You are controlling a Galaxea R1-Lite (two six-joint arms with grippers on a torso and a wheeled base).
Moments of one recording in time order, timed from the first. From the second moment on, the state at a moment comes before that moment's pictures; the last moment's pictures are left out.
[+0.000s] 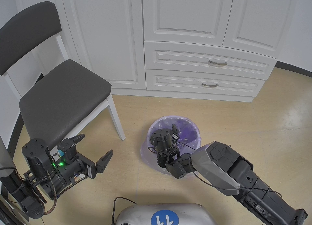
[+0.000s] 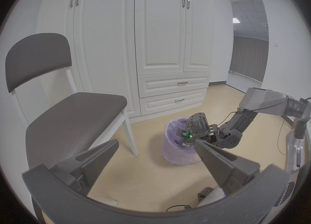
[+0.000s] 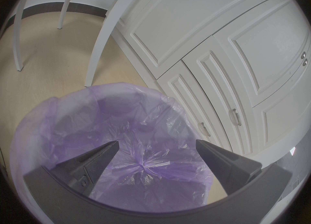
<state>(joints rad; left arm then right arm) -0.44 1.77 -0.08 -1.53 0.03 0.15 0.69 2.92 -1.97 -0.68 -0.73 -0.72</state>
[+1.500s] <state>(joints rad) -0.38 1.67 -0.07 -1.53 -0.03 0.15 0.86 2.71 -1.80 -0.68 -0.81 -0.72</state>
